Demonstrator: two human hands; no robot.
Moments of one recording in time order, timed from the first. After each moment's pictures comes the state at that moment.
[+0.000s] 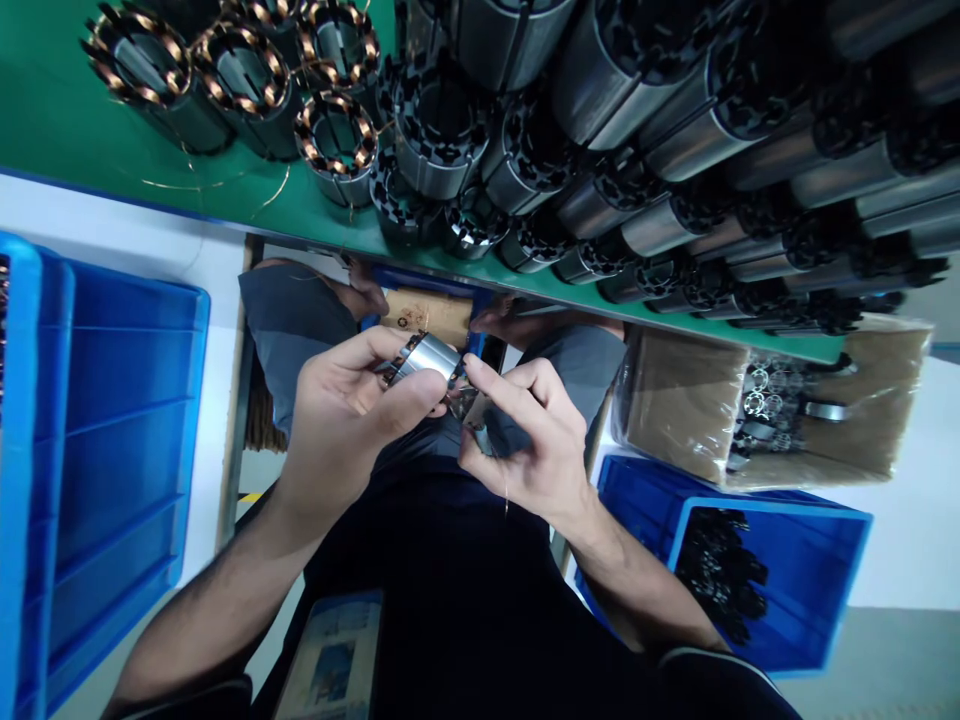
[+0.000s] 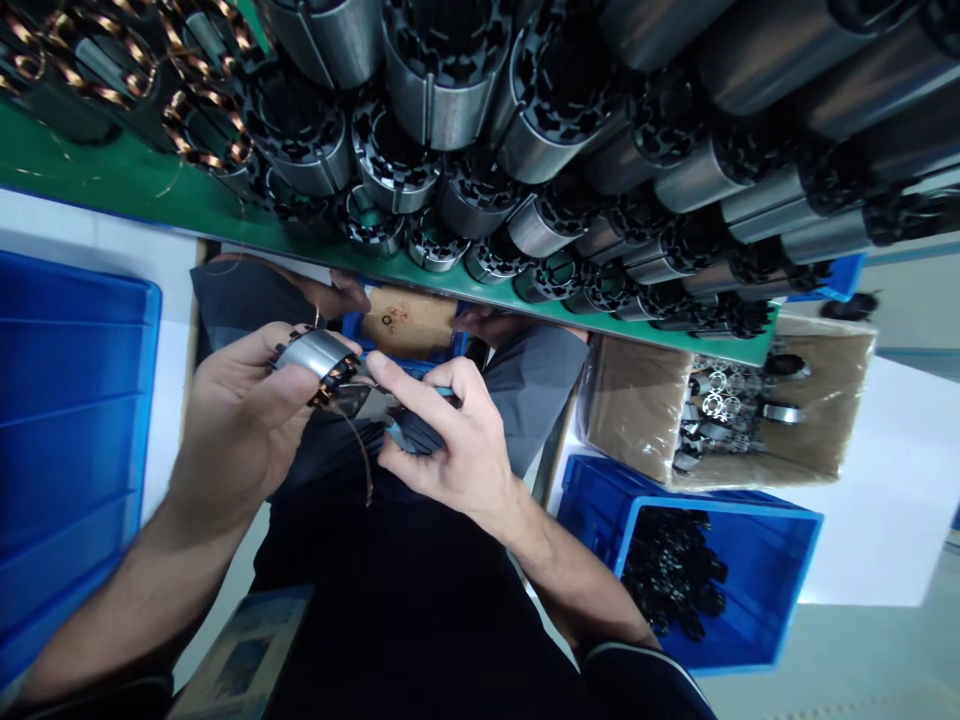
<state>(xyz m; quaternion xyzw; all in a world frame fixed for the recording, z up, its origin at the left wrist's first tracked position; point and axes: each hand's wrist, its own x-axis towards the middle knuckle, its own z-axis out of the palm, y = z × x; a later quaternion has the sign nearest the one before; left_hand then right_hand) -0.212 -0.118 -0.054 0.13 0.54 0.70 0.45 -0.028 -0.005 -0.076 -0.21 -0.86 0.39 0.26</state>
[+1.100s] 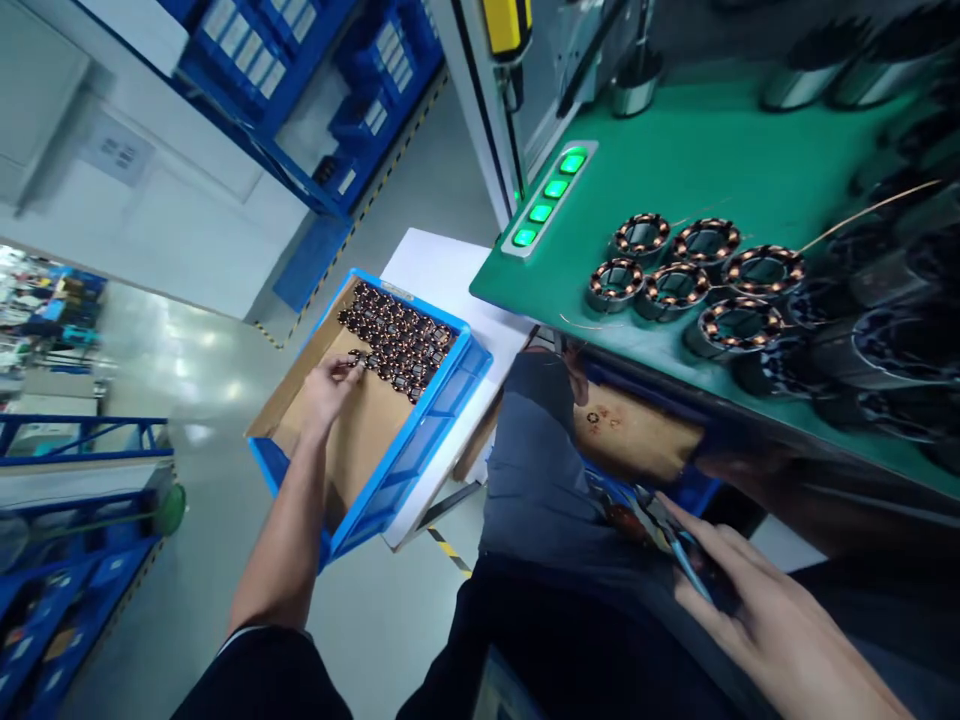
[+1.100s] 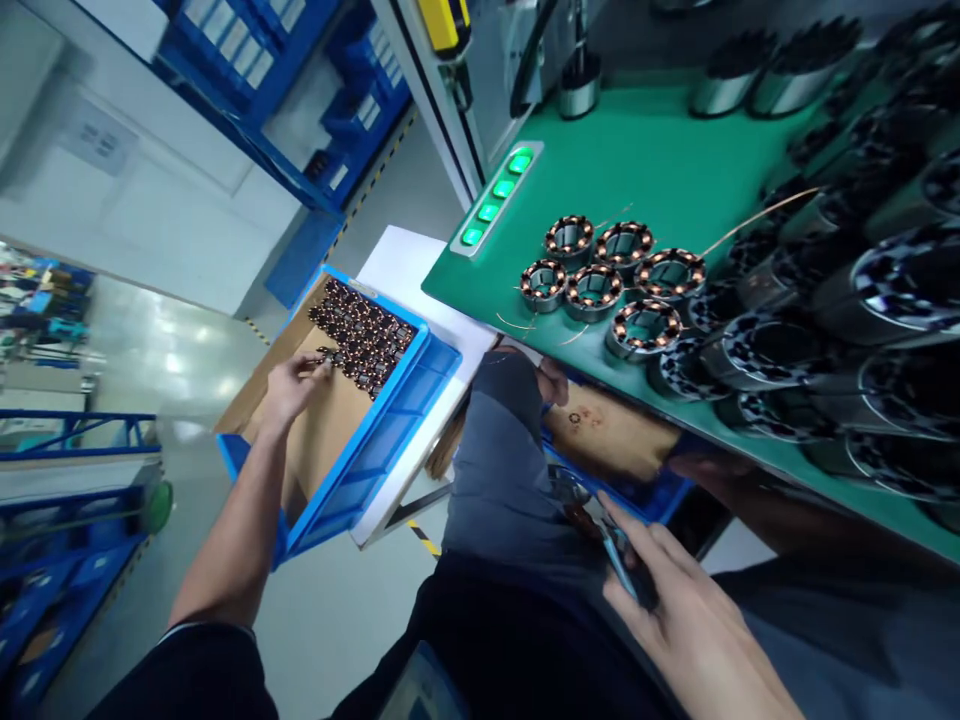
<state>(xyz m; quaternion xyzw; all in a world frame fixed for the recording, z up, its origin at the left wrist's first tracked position) -0.465 -0.390 -0.039 -0.02 0.97 0.26 0.01 -0.018 0.021 -0.173 -0.13 -0.87 0.46 -0.07</state>
